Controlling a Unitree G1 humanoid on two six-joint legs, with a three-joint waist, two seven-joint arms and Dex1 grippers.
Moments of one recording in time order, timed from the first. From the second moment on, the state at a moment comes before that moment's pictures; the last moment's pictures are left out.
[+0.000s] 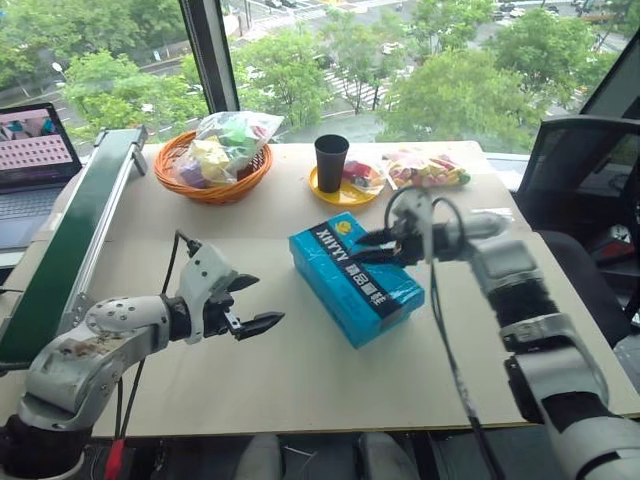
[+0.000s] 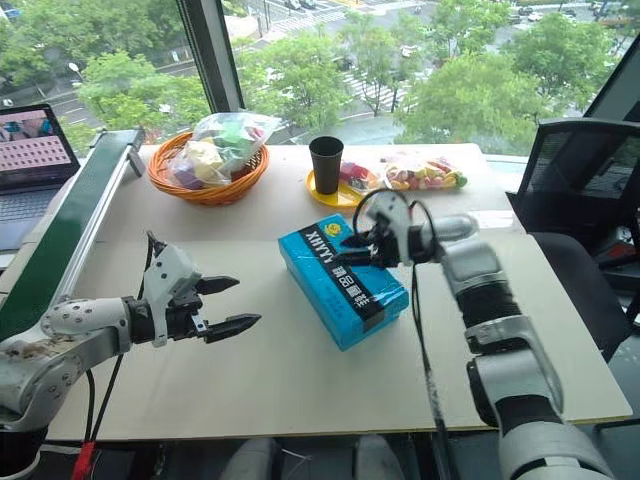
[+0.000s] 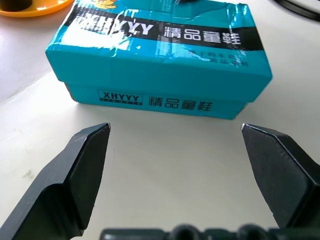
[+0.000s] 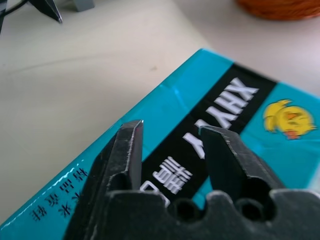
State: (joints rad) left arm -0.18 0.77 0.10 -0.57 -0.63 0.86 -0.68; right arm -0.88 -0.55 0.15 0.40 0.25 0.41 1.23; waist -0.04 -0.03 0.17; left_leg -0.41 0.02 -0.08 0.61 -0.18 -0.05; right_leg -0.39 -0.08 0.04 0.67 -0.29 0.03
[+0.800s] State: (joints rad) left arm 0.23 0.18 0.15 -0.24 -0.20 0.17 -0.16; right arm -0.38 -0.36 -0.16 0.65 0.12 -0.07 0.43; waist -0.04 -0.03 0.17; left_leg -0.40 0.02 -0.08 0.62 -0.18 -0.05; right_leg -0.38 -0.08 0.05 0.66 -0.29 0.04
